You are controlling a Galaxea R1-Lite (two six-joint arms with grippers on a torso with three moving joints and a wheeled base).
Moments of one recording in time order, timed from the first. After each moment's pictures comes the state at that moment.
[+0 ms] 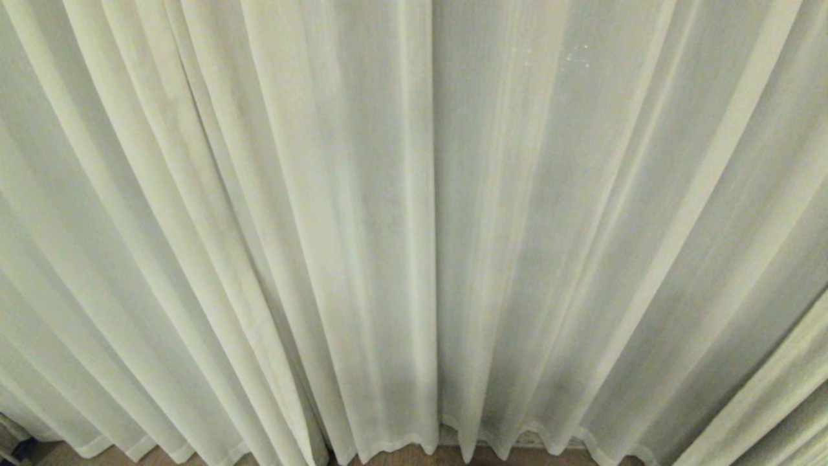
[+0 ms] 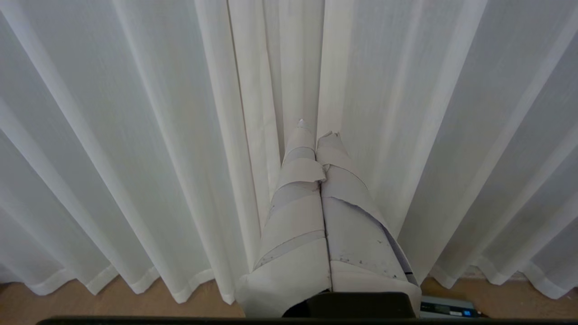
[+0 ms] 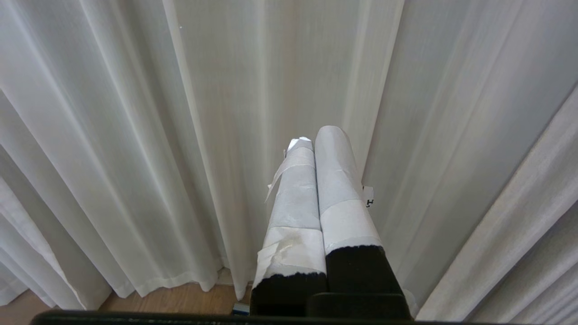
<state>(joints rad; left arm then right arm) 0.00 0.00 0.00 0.00 0.01 0.01 0.01 0.00 0.00 -0.06 0.00 -0.01</state>
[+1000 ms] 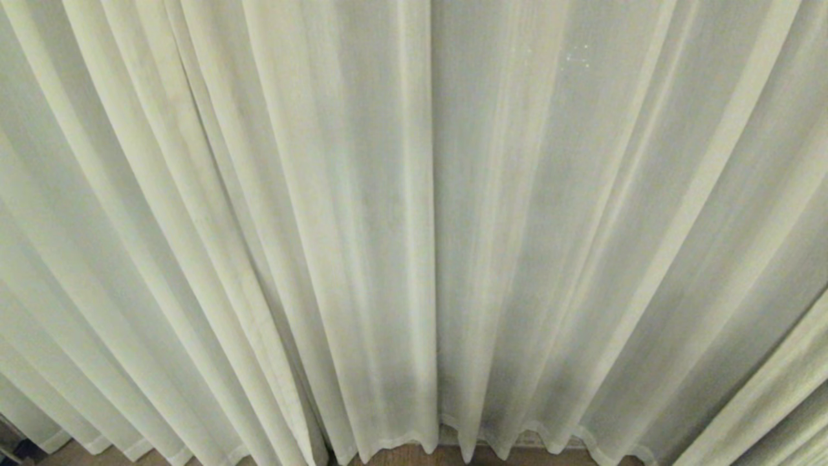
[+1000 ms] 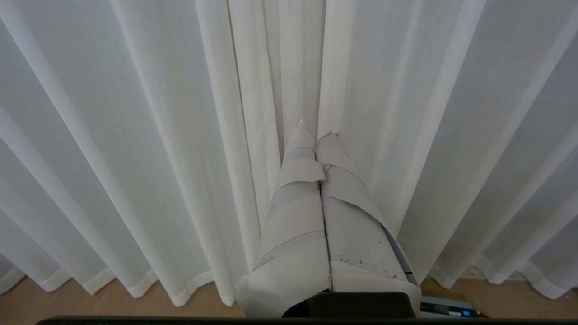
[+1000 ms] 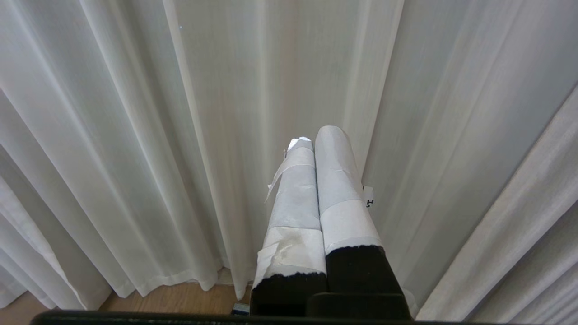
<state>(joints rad) 0.00 0.00 0.00 0.00 0.01 0.01 0.01 0.00 0.00 -0.06 0.00 -0.01</state>
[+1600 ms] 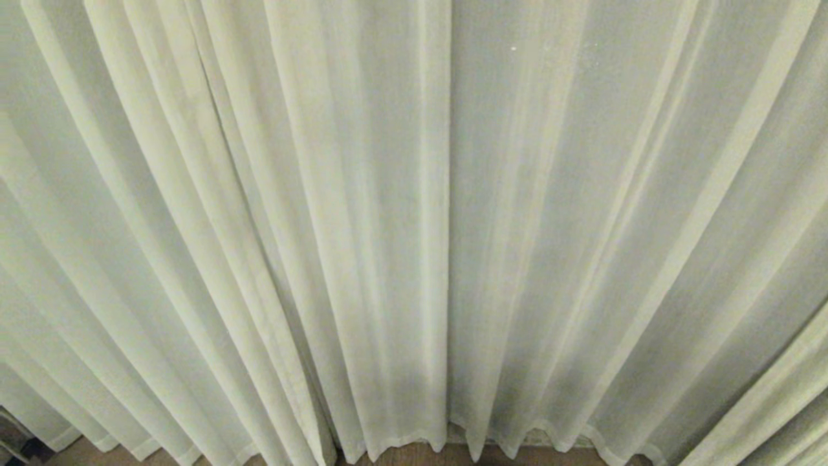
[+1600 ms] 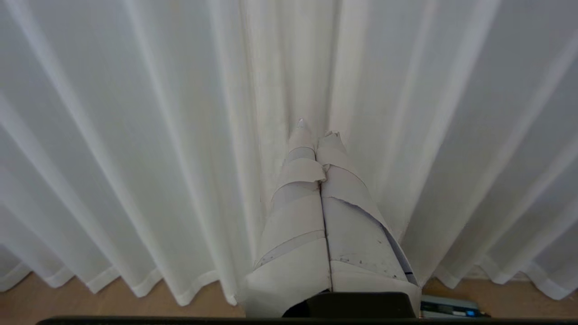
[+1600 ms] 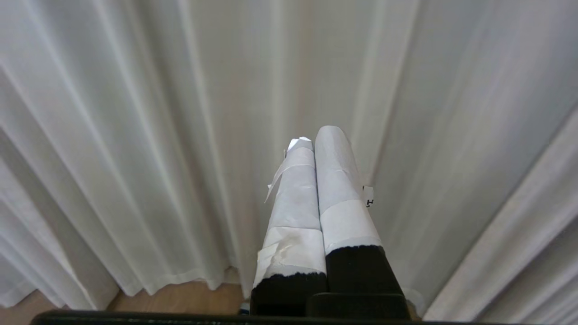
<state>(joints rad) 0.00 0.00 0.00 0.00 0.01 0.00 0.01 0.00 0.00 -0.06 0.00 -0.01</state>
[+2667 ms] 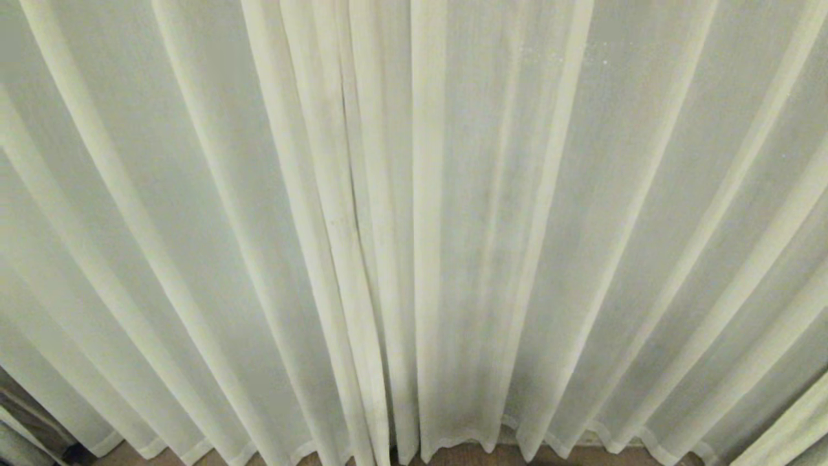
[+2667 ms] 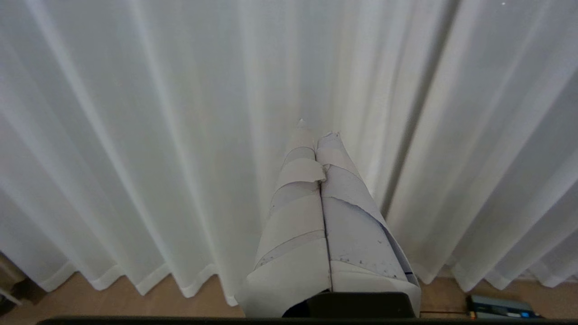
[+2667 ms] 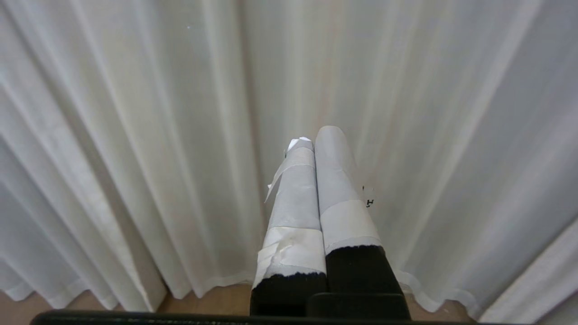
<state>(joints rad) 0.00 0.00 0.00 0.00 0.01 0.00 0.01 0.00 0.00 -0.06 0.00 -0.01</state>
